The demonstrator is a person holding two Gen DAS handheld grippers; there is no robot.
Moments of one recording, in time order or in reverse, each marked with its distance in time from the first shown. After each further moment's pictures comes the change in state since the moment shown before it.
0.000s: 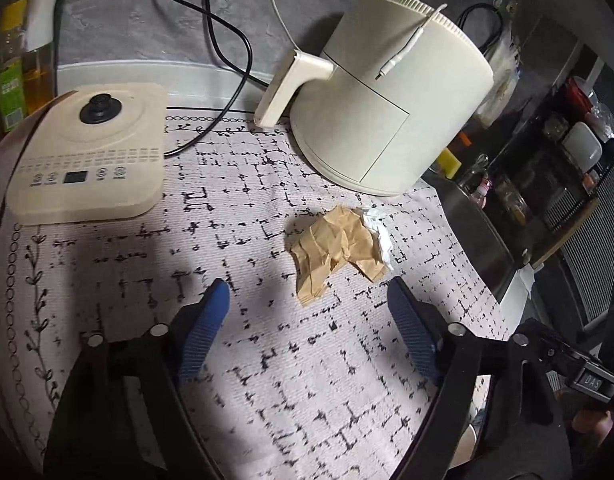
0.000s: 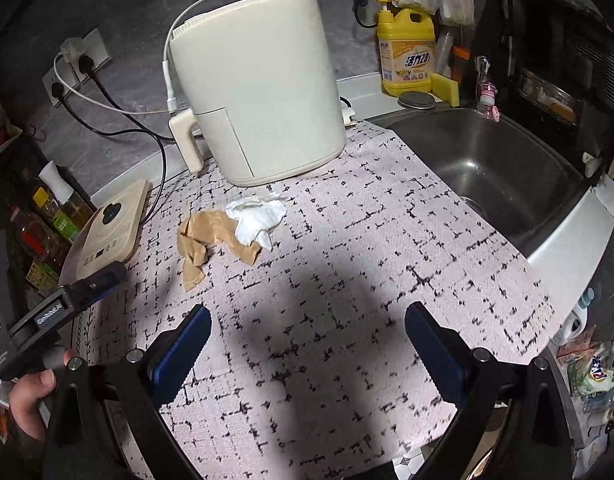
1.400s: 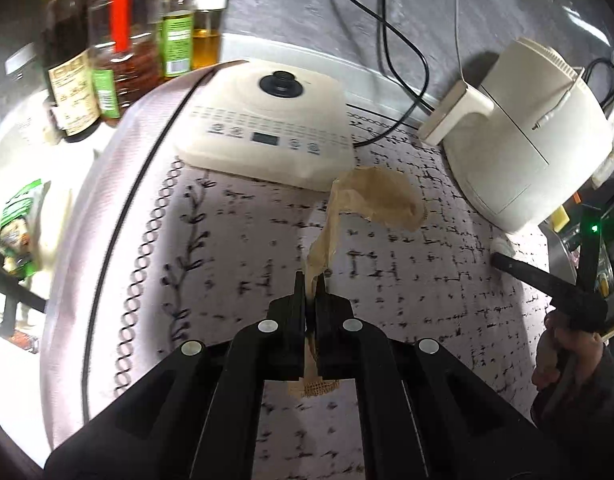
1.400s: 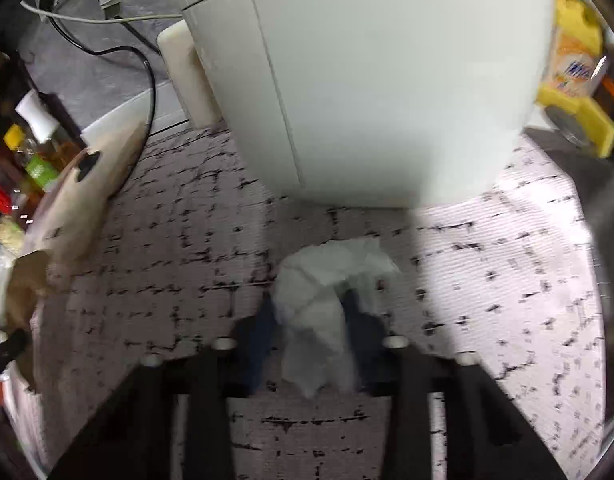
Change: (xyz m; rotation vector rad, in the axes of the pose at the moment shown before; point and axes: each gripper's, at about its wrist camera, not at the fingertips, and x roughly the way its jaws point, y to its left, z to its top) left arm -0.052 0.070 -0.027 -0.261 -0.041 0.393; right arm 0.197 0.064 0.079 -0.288 0.206 0.110
